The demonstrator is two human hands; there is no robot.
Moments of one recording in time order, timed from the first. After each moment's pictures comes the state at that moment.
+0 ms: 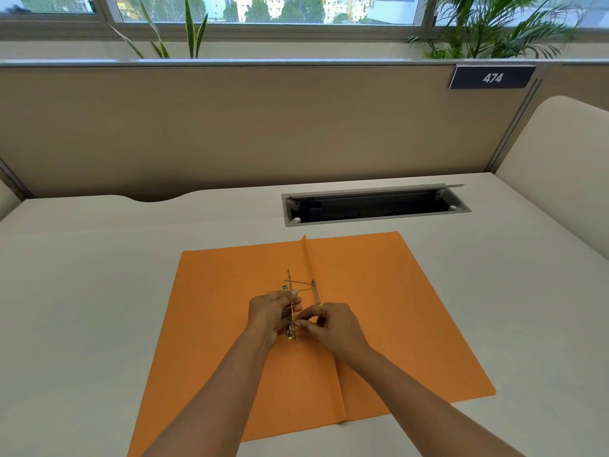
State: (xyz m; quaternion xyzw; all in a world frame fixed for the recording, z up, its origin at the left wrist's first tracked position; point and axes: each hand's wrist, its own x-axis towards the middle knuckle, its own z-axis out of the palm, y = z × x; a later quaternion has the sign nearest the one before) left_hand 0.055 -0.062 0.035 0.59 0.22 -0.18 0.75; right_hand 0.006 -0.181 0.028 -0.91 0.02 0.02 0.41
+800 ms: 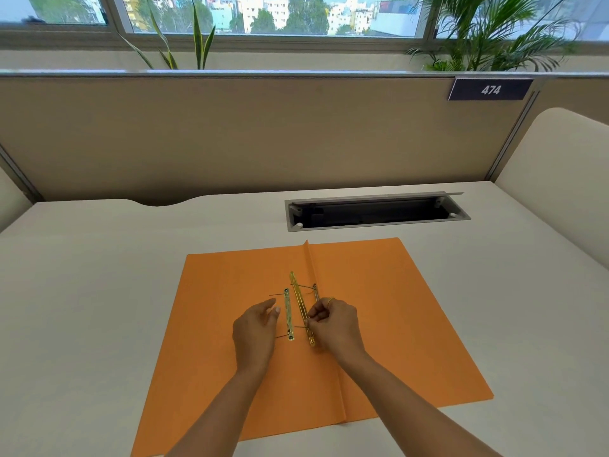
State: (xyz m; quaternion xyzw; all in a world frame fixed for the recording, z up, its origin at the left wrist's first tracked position) left_hand 0.019 -0.039 0.023 0.86 0.08 0.06 0.50; right_hand 0.007 -0.170 0.041 -0.88 0.14 -0.01 0.46
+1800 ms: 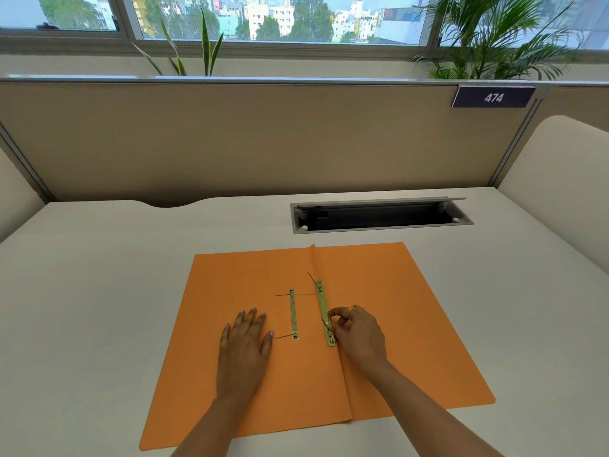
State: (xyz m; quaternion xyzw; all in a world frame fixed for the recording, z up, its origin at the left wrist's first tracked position) left_hand 0.002 0.000 -0.011 0.98 -0.03 0.03 0.21; right_hand -0.002 -0.200 0.016 -0.93 0.14 -0.02 0.34
